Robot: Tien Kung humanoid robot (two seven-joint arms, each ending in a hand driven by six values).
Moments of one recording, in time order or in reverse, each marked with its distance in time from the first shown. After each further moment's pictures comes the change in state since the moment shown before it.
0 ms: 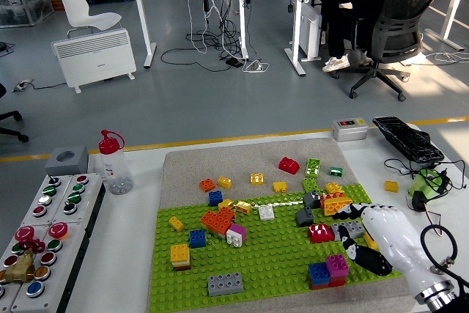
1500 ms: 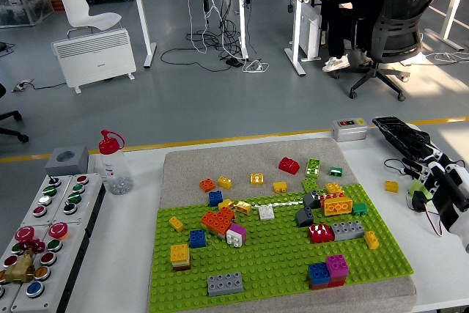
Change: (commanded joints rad) left arm 0.009 -0.005 0.001 0.000 0.016 0.000 0.000; right arm -0.159 0.299 0.783 -0.077 1.237 0.448 0.301
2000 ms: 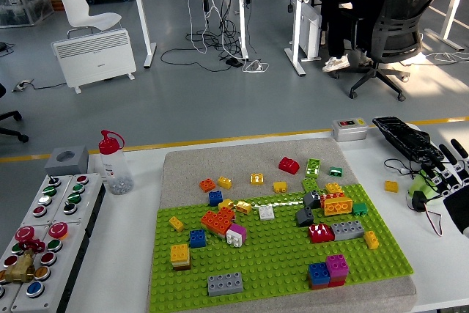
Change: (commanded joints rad) left arm -0.015 0.001 -0.004 0.000 0.006 0.005 -0.004; right arm -0.035 0.041 0.072 0.030 0.507 0.009 0.020
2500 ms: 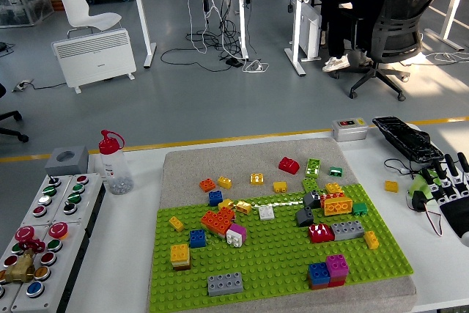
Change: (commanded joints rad) left arm -0.006 -0.014 -0.016 0.000 0.029 0.000 0.008; right arm -0.018 -0.001 -0.009 0.012 0.343 -0.053 0.009
